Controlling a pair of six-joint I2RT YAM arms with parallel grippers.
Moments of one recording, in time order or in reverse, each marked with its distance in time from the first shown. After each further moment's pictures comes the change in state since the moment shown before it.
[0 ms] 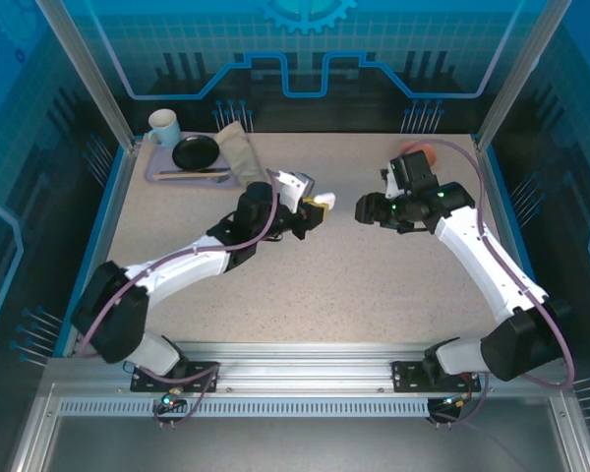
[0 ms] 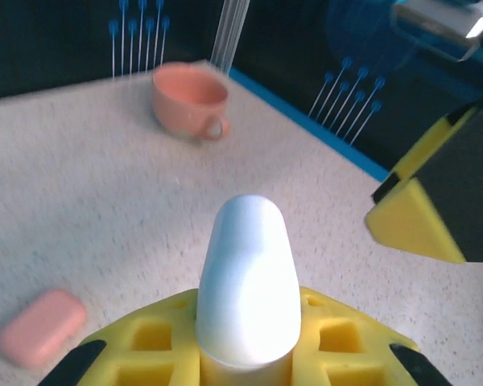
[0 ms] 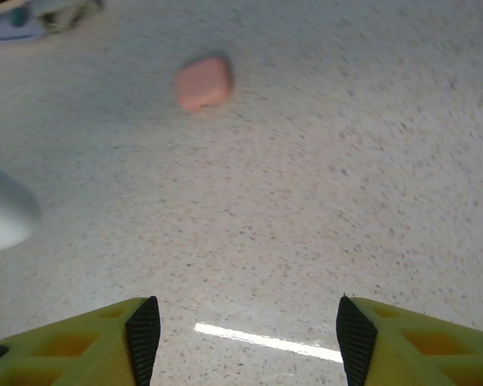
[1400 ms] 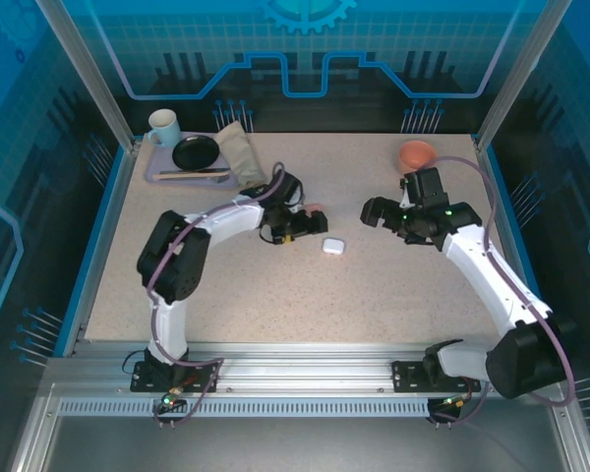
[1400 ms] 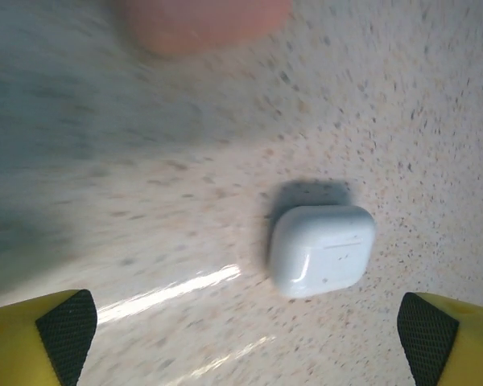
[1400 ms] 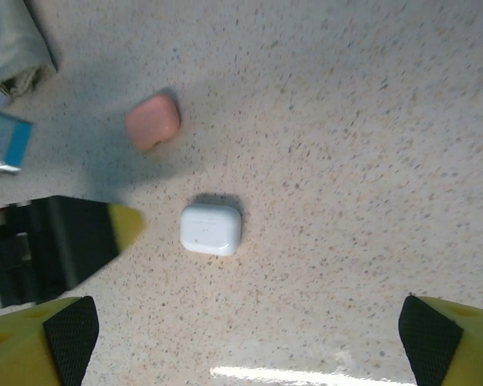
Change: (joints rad) left arm 0.127 0.401 0.401 -0.731 0.051 -0.388; right arm -0.068 -0.109 -0.165 0.139 0.062 0.072
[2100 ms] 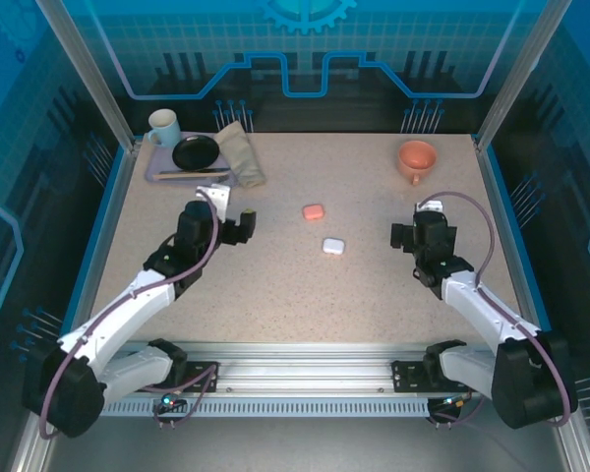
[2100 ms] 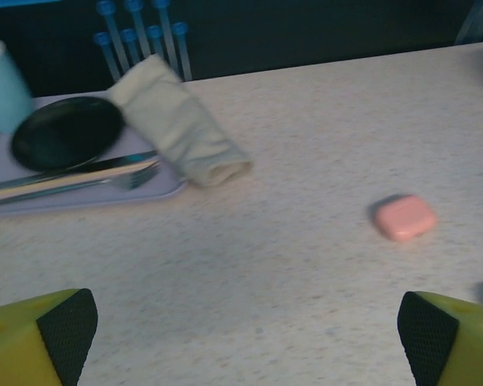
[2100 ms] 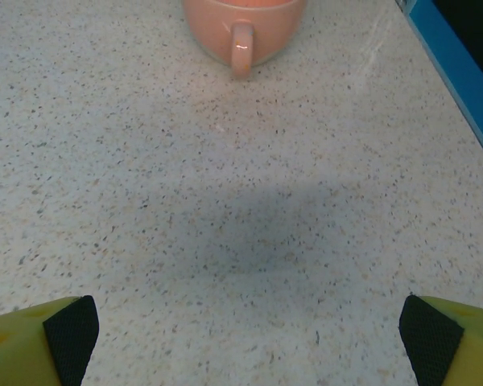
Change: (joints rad) left arm 0.119 -0.920 -0.715 0.425 -0.586 0.573; right arm -0.056 -0.141 -0.569 0.714 0.488 -0.423
